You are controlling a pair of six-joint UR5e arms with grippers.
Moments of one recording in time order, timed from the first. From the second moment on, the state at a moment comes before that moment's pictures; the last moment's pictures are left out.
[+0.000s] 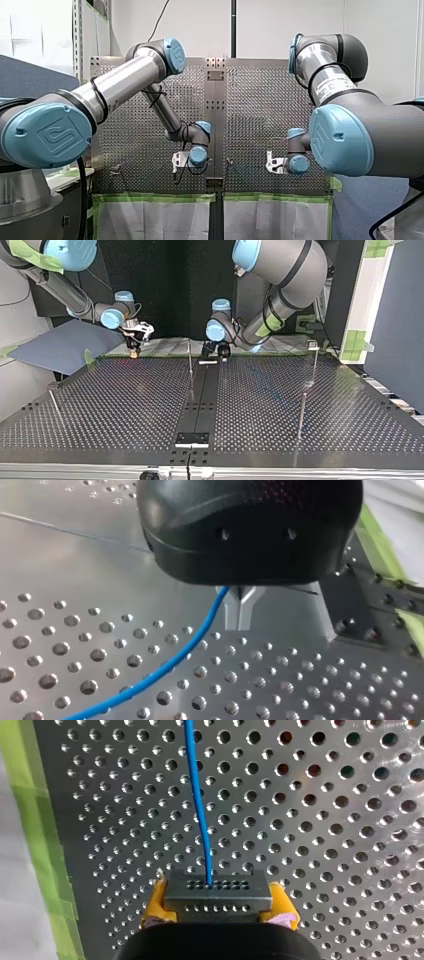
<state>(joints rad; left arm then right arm) -0.48 -2.55 -1.36 -2.70 -2.06 -1.73 1.79 -0.60 1.52 -0.66 1.46 1.55</state>
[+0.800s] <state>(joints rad) -0.43 -2.55 -1.35 -2.72 -1.98 -1.83 1.74 -0.60 1.47 -0.69 1.57 1.63</state>
